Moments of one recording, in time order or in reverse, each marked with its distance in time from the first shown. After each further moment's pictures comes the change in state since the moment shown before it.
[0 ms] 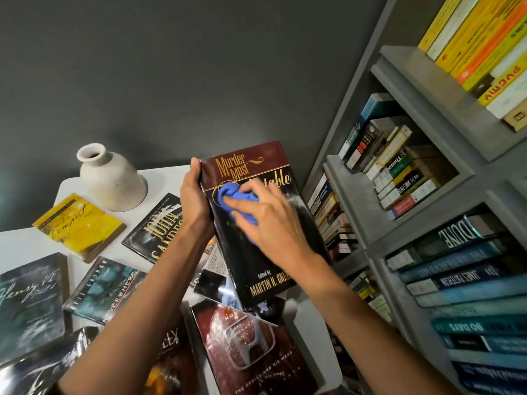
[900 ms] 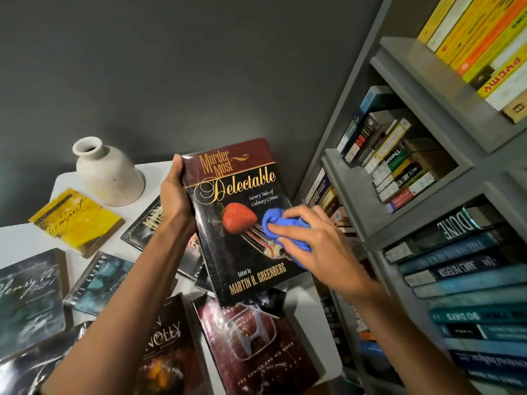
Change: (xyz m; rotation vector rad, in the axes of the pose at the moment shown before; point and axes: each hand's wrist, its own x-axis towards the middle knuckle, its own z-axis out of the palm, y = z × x) left_hand 0.002 0.014 -0.019 -0.054 0.064 -0.020; right_hand -0.066 0.038 -0.037 0.044 -0.126 0.021
